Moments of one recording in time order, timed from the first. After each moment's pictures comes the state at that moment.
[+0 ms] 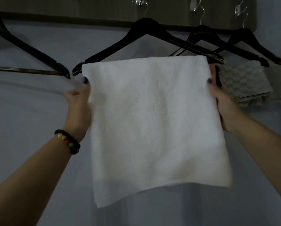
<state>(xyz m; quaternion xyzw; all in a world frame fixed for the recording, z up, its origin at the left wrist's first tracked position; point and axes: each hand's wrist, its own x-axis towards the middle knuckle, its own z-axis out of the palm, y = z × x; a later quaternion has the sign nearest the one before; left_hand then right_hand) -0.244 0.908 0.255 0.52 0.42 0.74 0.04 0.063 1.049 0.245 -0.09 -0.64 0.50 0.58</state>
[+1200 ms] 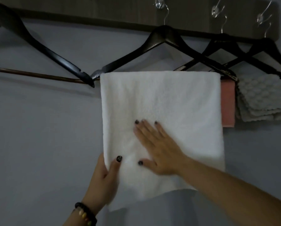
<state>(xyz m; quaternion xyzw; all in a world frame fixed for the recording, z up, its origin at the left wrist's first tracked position) -0.261 0.935 0.111 0.51 0.49 0.70 0.09 -0.100 1.074 0.166 -0.11 -0.86 -0.37 0.33</state>
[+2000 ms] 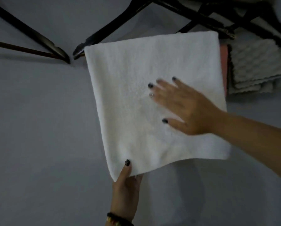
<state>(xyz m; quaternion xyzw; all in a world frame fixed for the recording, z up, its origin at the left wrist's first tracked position) -0.162 0.965 0.029 0.35 0.17 0.84 0.39 0.009 1.061 0.215 0.01 -0.83 -0.41 0.38</state>
